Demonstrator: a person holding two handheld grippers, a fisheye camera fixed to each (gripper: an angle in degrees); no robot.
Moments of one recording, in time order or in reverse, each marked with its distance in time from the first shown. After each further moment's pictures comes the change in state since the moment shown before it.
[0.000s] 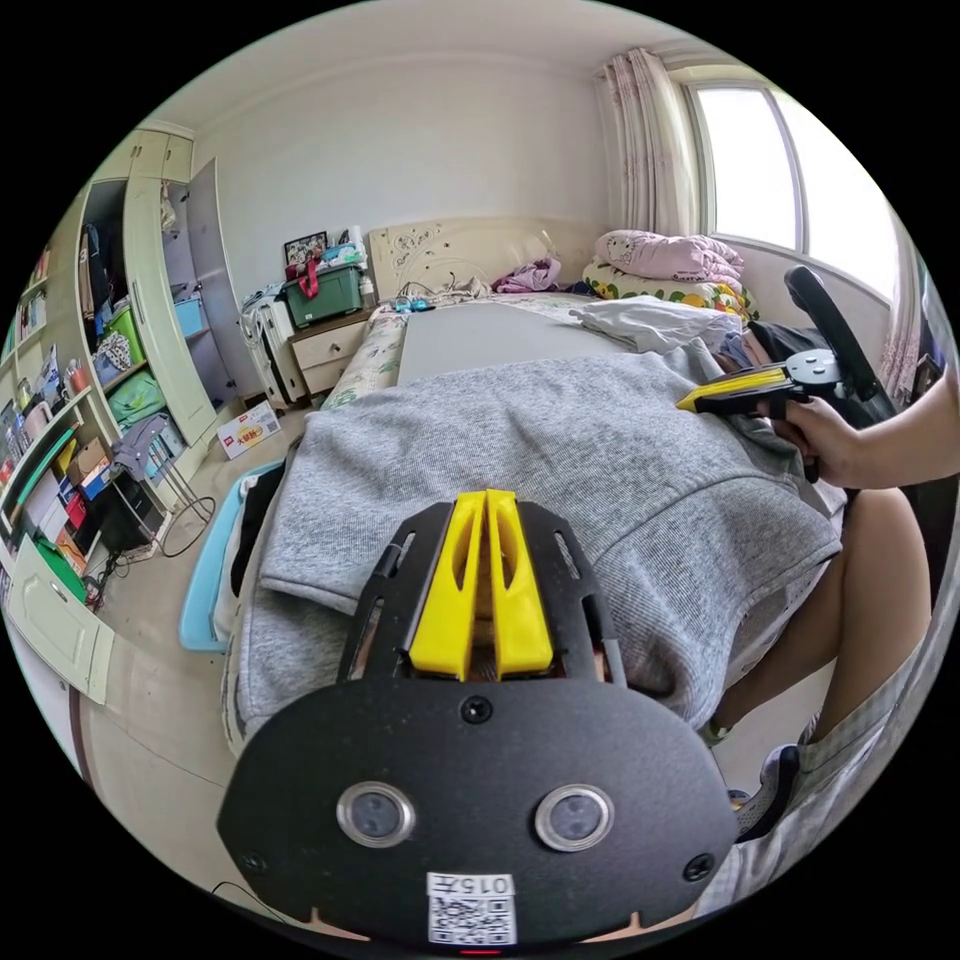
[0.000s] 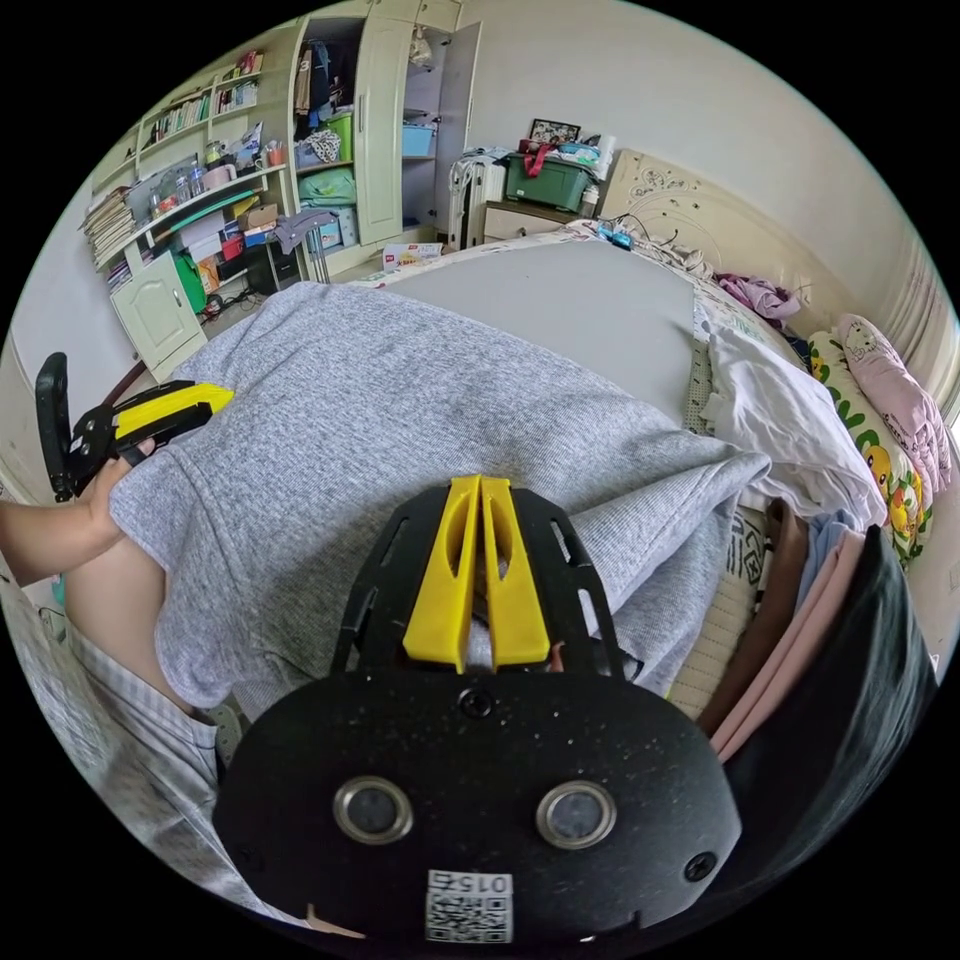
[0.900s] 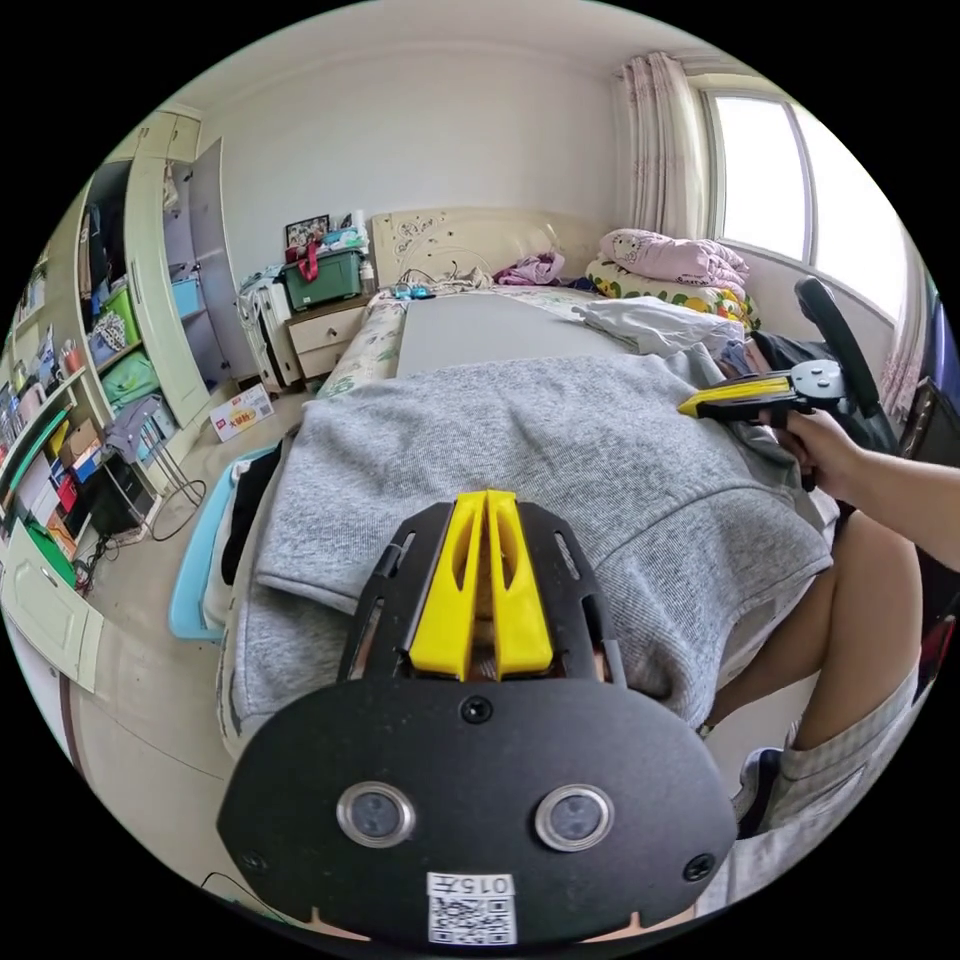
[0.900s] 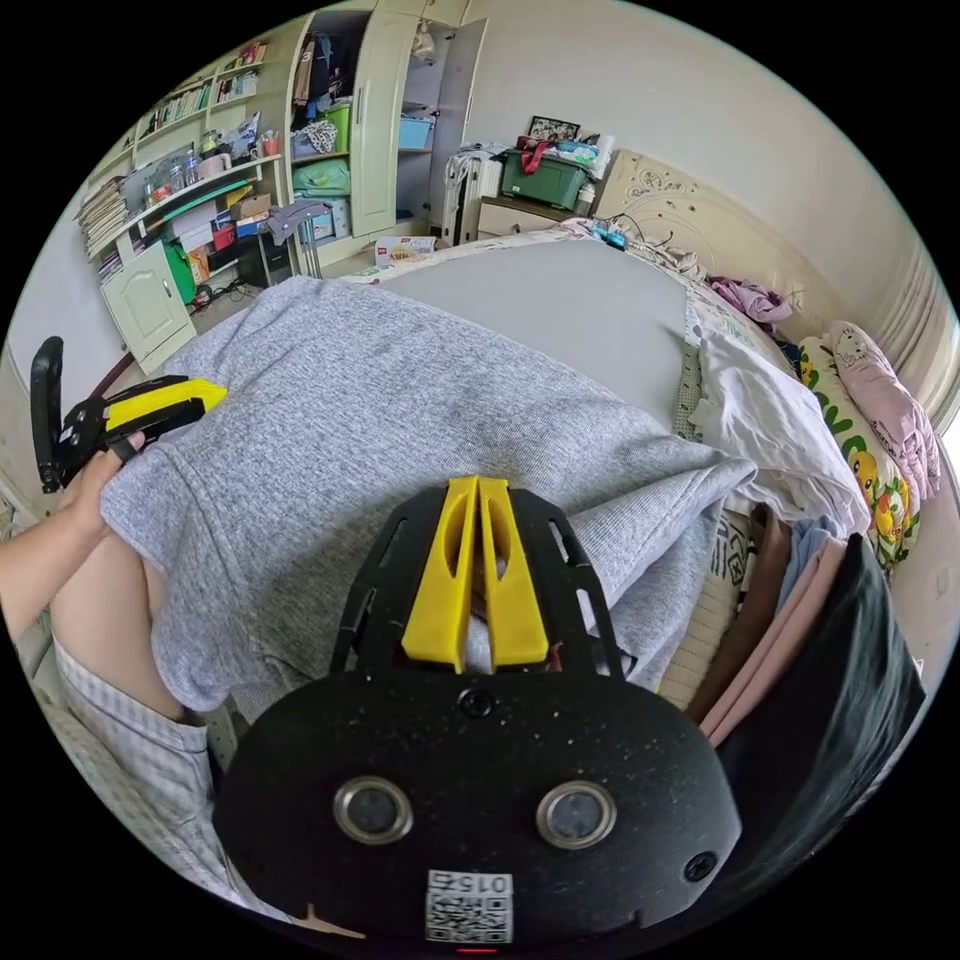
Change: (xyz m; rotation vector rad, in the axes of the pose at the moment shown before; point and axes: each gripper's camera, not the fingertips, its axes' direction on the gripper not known) left arm -0.053 -0.021 0.002 -0.030 0.027 -0.037; right arm 0.015 -0.001 -0.035 -0.017 0.043 -0.010
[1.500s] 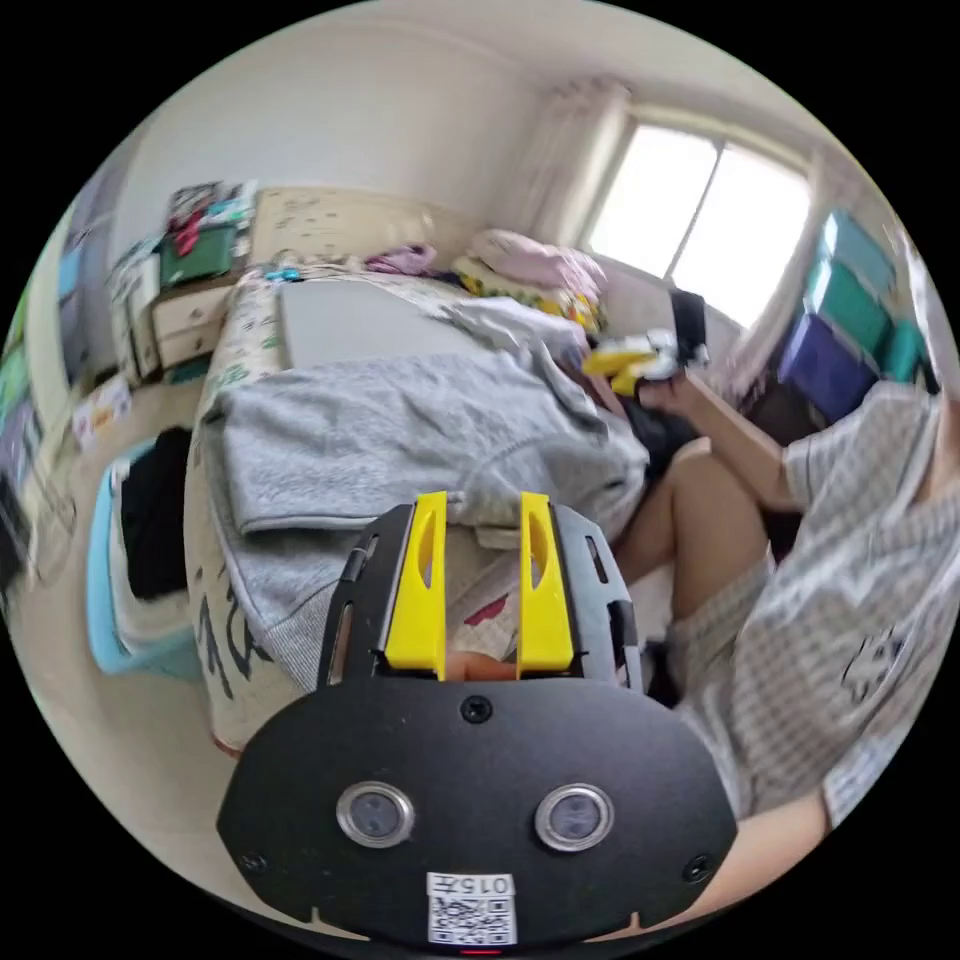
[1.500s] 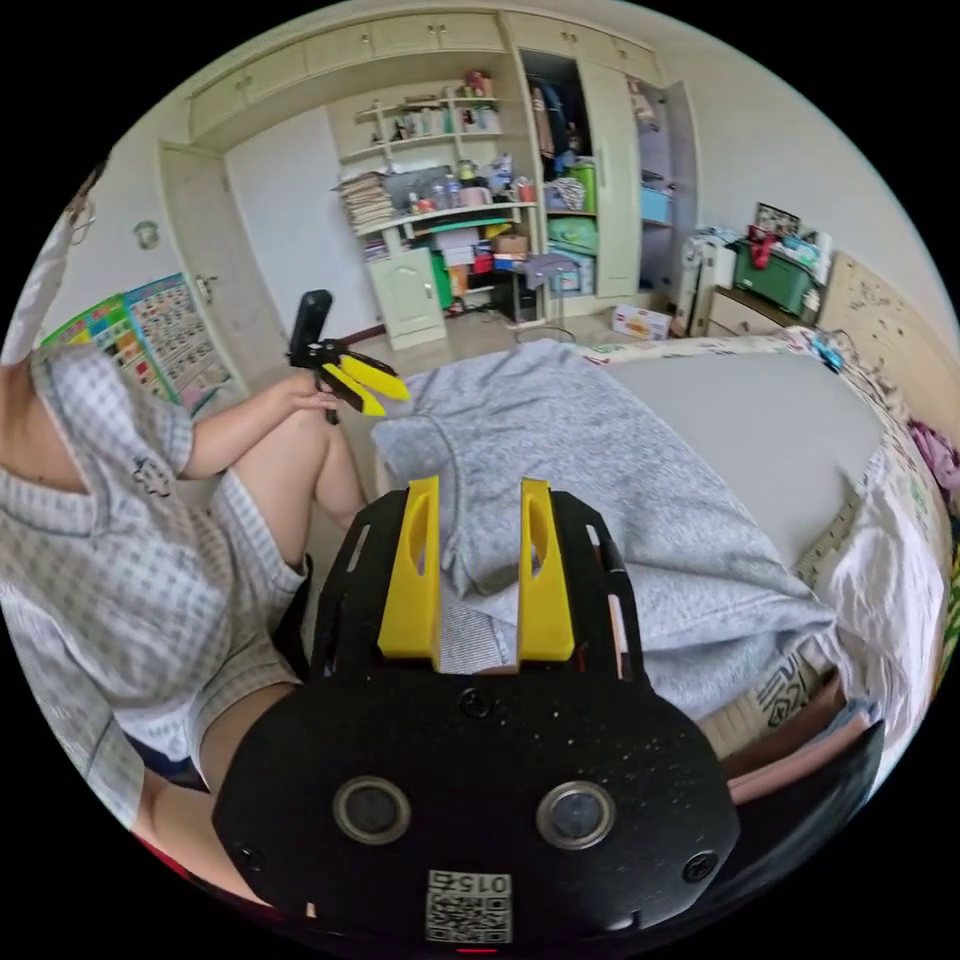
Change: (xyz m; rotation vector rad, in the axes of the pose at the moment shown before) left arm -0.072 0.009 -0.089 -0.043 0.496 0.054; right arm 0.045 0.031 -0.128 0.151 -0.592 -0.428
